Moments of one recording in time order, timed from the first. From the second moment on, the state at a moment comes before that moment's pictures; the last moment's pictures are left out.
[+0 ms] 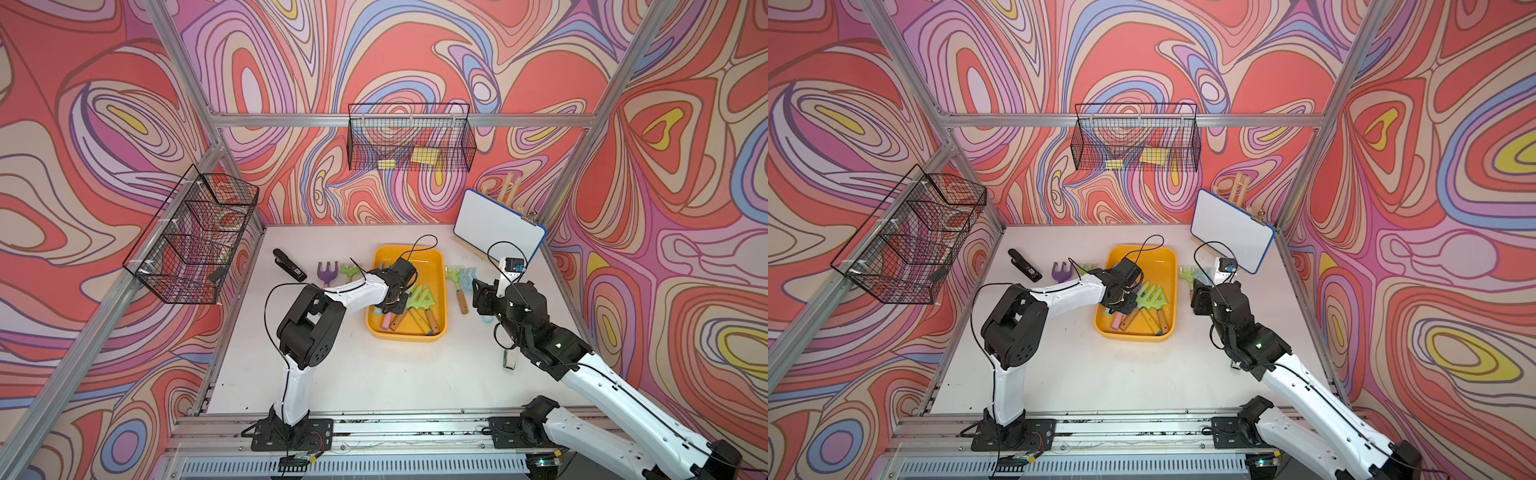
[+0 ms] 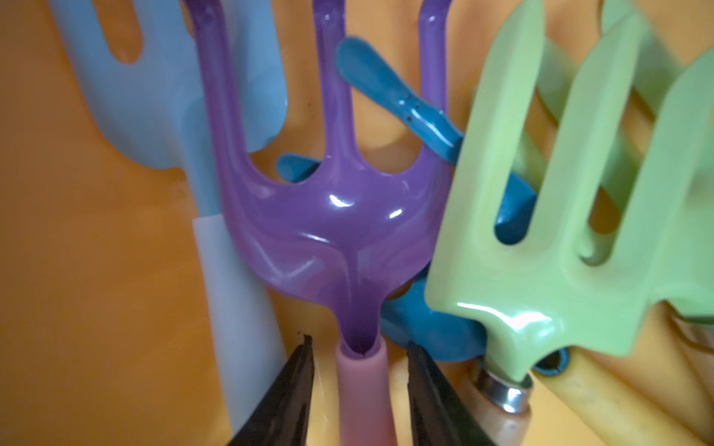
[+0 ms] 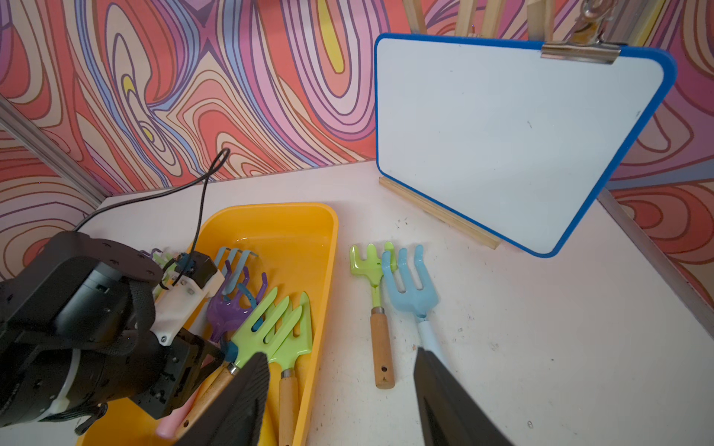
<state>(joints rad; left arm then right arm) -0.66 2.03 1.43 -0.64 -0.17 -0.29 0.57 0.86 0.77 -0.32 0.42 0.36</state>
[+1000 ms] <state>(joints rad) -0.65 1.92 1.52 -0.71 -0.21 -0.24 0.56 0.83 0.77 -0.33 0.40 0.36</state>
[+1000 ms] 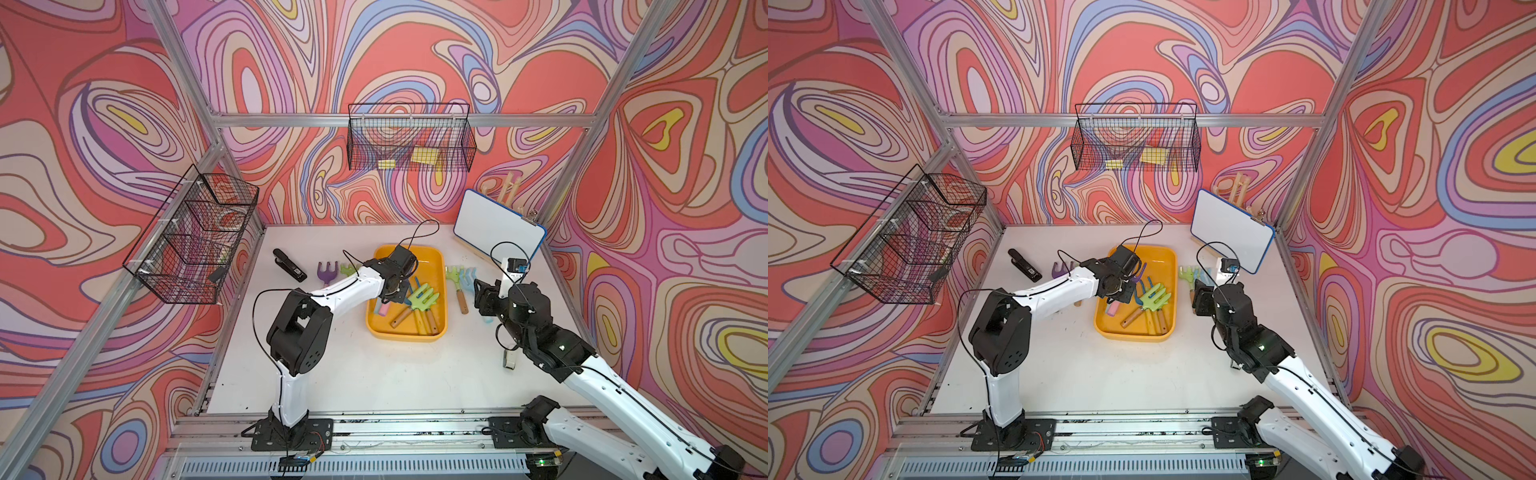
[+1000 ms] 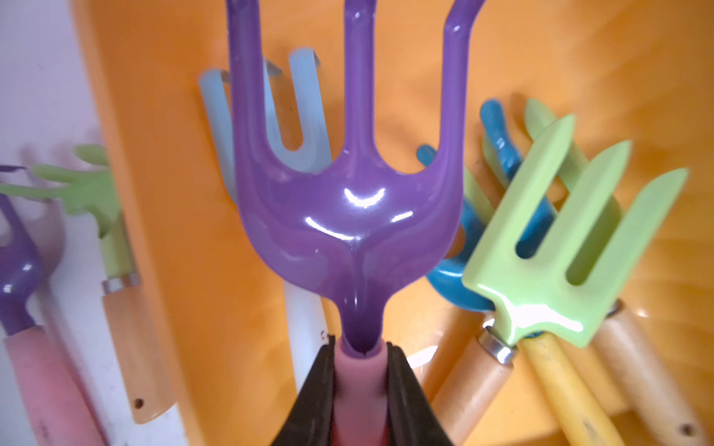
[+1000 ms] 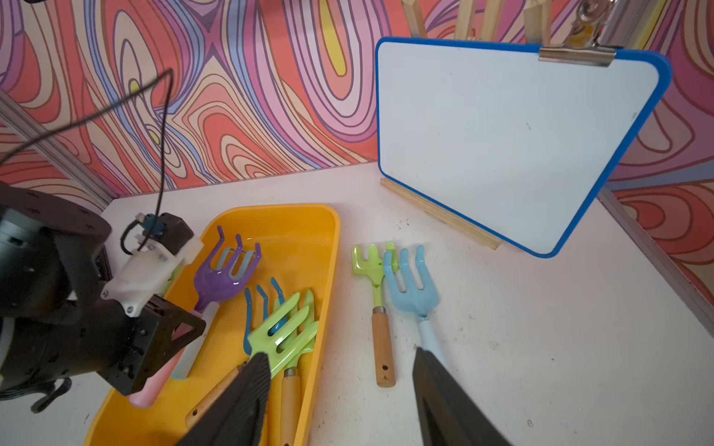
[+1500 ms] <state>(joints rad) -0.51 1.70 1.43 -0.75 -0.31 -0.21 0.56 0.83 0.77 -0.33 0.38 0.36</state>
